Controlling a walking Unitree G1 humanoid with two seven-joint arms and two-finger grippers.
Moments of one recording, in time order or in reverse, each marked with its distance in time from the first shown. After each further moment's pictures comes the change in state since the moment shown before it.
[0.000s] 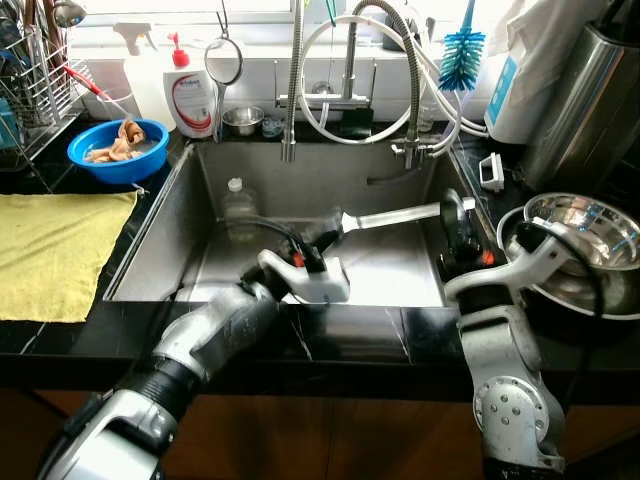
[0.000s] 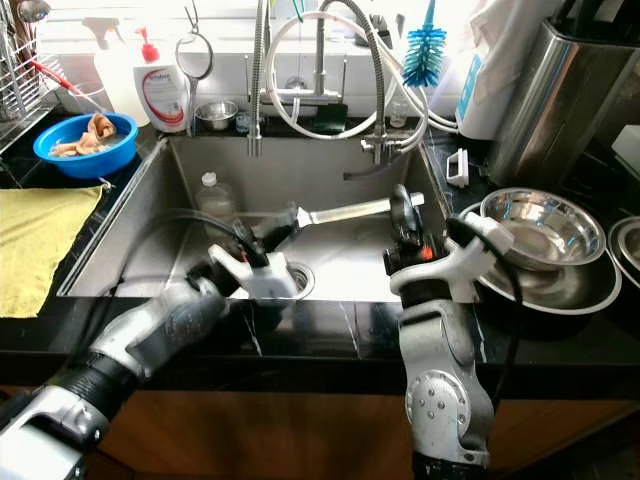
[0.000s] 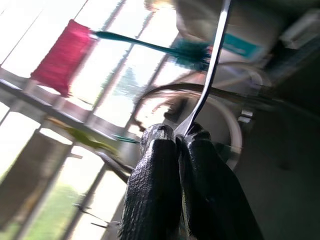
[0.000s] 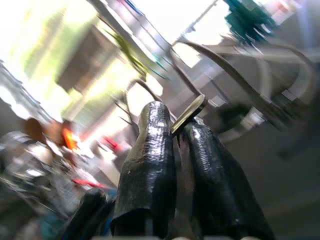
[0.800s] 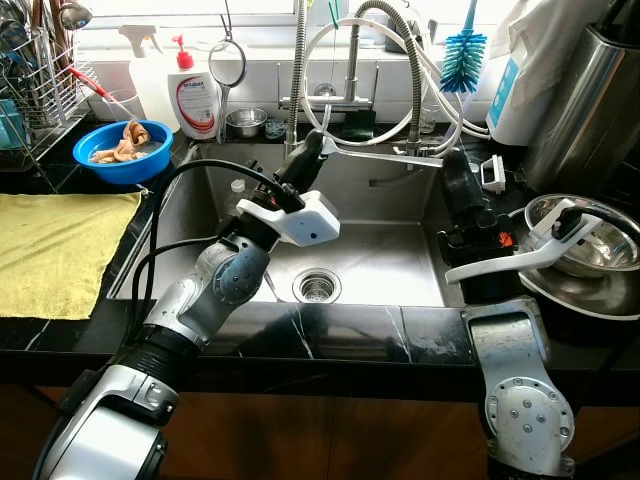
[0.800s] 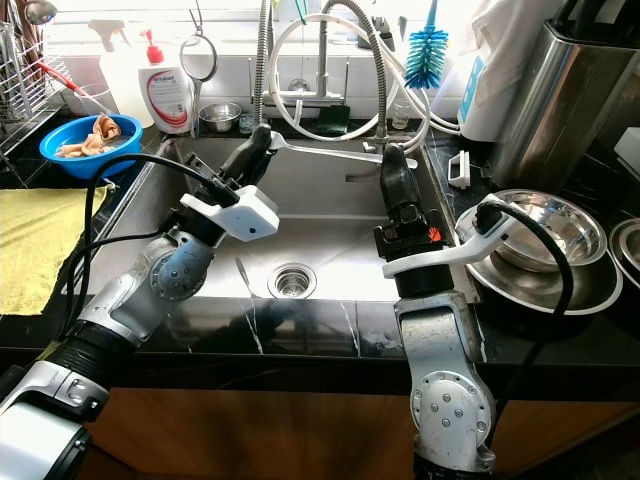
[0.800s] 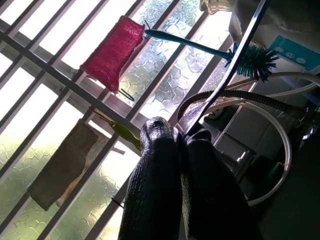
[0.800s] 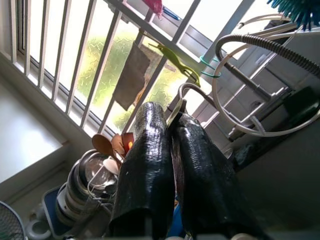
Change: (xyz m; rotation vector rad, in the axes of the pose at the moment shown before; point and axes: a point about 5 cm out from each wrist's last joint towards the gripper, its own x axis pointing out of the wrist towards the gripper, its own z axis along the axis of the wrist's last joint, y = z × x) left arm 0.005 0.021 -0.003 -0.038 0.024 0.130; right arm -0.004 0.019 0.007 0.263 0.001 0.158
